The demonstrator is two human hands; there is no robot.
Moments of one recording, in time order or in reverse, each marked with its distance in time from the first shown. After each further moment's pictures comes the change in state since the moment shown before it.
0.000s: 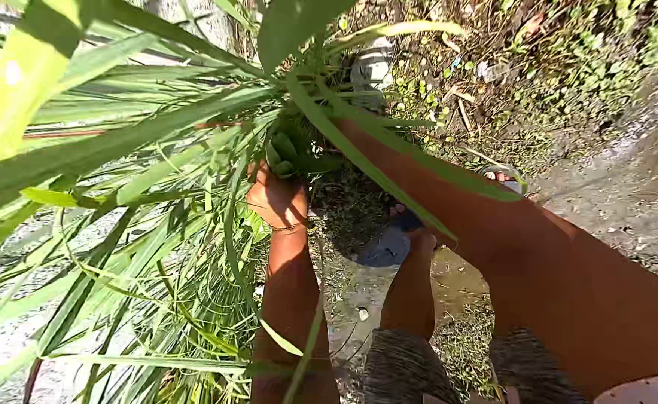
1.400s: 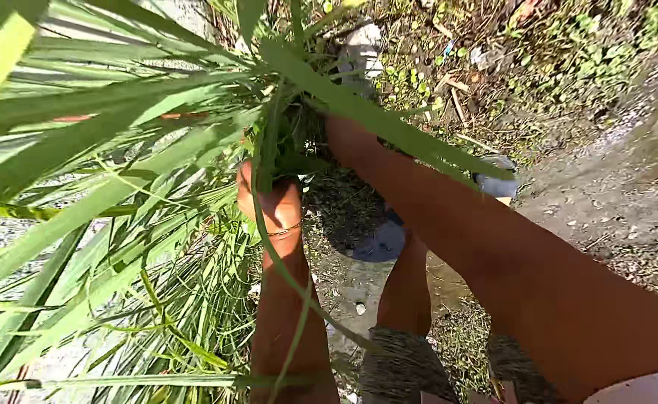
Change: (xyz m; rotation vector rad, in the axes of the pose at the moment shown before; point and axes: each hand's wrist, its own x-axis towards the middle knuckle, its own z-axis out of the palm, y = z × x) left_hand -0.014 -0.003 0.006 -0.065 0.049 0.051; right_hand -0.045 0.002 -0.011 0.050 -0.010 0.025
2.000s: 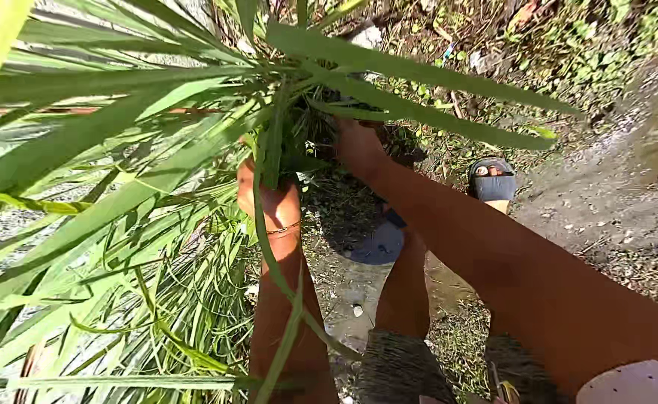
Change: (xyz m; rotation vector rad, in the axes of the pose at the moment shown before) left_hand -0.003 0.004 -0.005 0.042 -0.054 -0.002; right_hand -0.018 0.010 -0.001 -0.018 -0.043 0.045
